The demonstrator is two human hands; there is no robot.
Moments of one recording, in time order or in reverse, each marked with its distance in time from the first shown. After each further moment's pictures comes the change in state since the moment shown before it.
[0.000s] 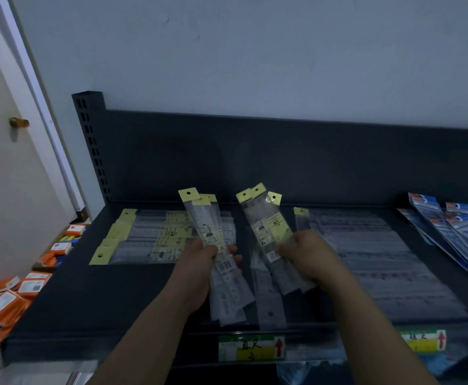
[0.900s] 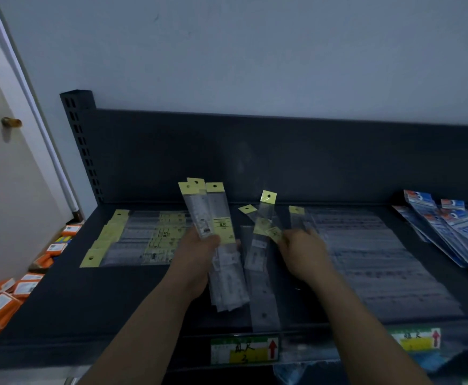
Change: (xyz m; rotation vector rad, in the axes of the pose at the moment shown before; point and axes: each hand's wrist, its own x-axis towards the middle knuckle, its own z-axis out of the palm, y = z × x) left_hand 0.012 0.003 0.010 0.060 0.018 0.085; right_hand 0.016 0.018 0.015 -0.436 0.207 -0.249
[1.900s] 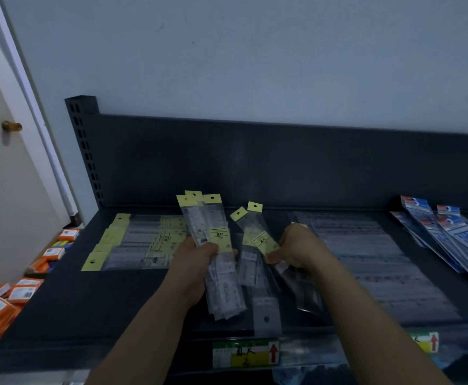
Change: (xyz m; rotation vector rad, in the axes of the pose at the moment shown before) left_hand -0.002 0.001 -0.005 -0.062 0.011 -0.068; right_hand 0.025 -0.008 -0.019 0.294 -0.329 0.285
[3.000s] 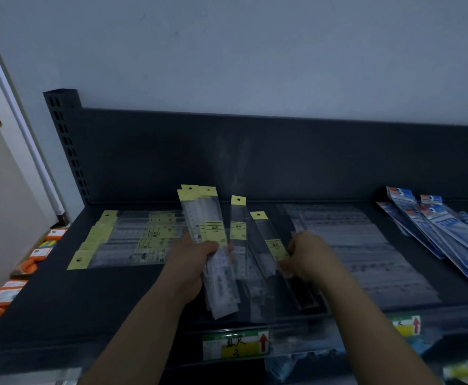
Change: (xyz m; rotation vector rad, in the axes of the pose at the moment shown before) left_hand 0.000 -0.009 0.007 -0.042 -0.062 -0.012; right_hand -0.043 0.023 -0.003 -0.172 0.083 0.035
